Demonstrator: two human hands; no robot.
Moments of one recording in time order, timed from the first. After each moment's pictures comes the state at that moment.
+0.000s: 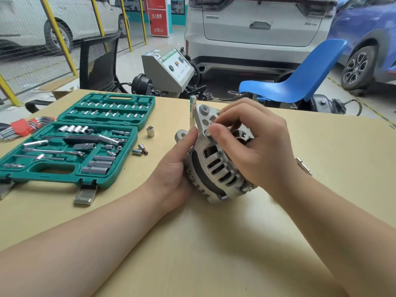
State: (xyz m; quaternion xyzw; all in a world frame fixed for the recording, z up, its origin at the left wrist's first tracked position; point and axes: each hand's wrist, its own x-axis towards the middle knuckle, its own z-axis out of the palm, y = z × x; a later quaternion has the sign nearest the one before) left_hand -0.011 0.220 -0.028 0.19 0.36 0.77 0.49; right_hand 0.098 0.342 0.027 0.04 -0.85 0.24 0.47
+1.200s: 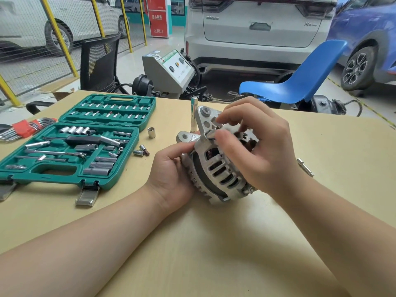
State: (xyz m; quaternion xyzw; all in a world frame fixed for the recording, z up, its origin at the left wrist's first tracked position) left_hand -0.012 0.211 -0.023 0.10 0.34 0.80 0.49; right_hand 0.103 0.340 0.028 0.04 -0.85 0.24 0.47
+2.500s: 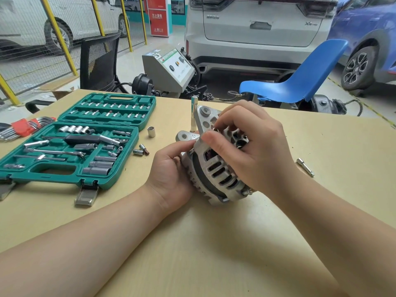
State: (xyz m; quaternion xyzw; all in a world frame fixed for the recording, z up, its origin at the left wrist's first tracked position) left_hand -0.015 0.211 -0.027 0.12 0.34 0.79 0.49; right_hand 0.099 0.334 0.028 0.01 -0.88 0.19 0.44
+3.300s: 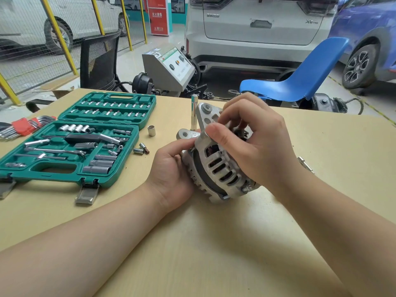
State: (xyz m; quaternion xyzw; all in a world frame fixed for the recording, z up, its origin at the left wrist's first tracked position) left_hand -0.017 0.213 -0.028 0.12 0.35 0.79 0.49; right_hand 0.099 0.337 0.032 -0.01 -0.86 0.27 0.42
